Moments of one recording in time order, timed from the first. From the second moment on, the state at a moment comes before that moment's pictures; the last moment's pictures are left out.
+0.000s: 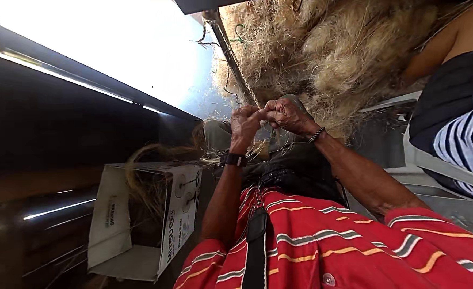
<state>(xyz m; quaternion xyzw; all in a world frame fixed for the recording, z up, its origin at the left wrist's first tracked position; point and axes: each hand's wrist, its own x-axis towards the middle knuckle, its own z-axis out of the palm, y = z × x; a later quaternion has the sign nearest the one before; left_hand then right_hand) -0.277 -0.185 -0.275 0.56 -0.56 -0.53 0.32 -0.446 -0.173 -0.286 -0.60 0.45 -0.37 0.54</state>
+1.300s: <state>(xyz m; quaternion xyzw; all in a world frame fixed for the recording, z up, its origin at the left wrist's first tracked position) -0.232 -0.176 -0.300 0.48 -0.54 -0.62 0.31 -0.636 -0.024 -0.427 -0.18 0.79 -0.26 0.53</state>
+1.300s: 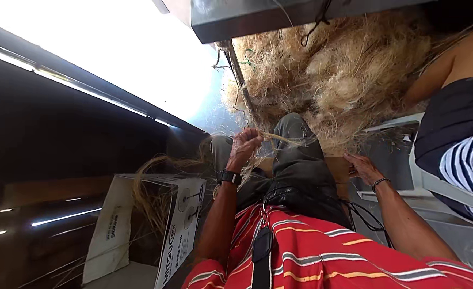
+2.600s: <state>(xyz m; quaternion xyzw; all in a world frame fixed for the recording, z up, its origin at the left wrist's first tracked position) -0.206 -0.159 -0.308 0.54 -0.61 -0.51 0.26 -0.656 -0.068 -0.393 -0.31 0.81 0.07 0.49</state>
